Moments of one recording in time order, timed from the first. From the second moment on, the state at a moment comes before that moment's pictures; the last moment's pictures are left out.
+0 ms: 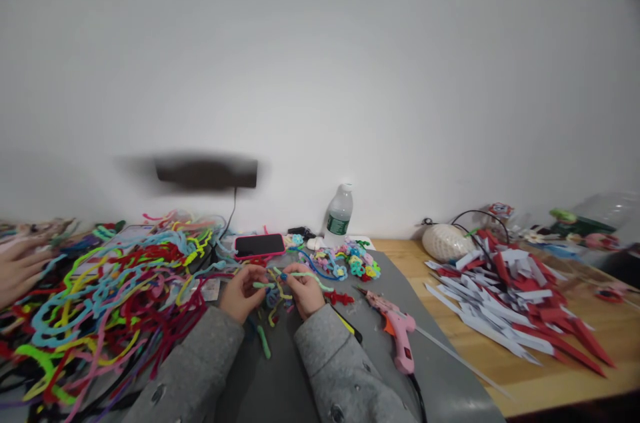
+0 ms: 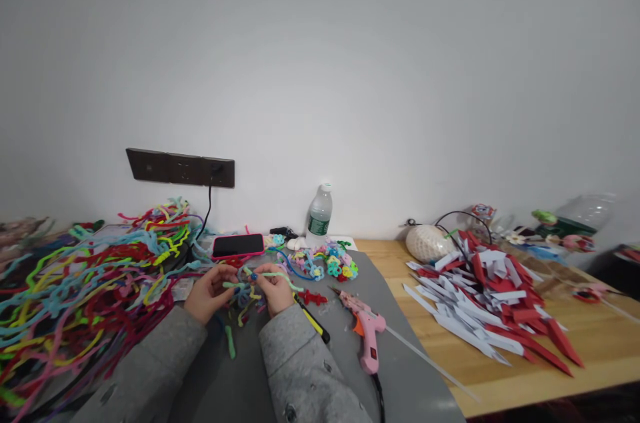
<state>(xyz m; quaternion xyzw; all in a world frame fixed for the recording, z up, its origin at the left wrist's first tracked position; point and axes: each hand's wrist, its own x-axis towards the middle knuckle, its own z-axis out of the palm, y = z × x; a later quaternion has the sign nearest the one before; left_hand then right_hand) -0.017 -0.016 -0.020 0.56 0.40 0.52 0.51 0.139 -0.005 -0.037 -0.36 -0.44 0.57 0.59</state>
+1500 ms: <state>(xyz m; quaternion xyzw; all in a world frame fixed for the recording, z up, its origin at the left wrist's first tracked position) -0.008 -0.019 -0.022 0.45 0.40 0.53 0.60 0.139 -0.008 -0.031 -0.33 -0.53 0.57 0.53</state>
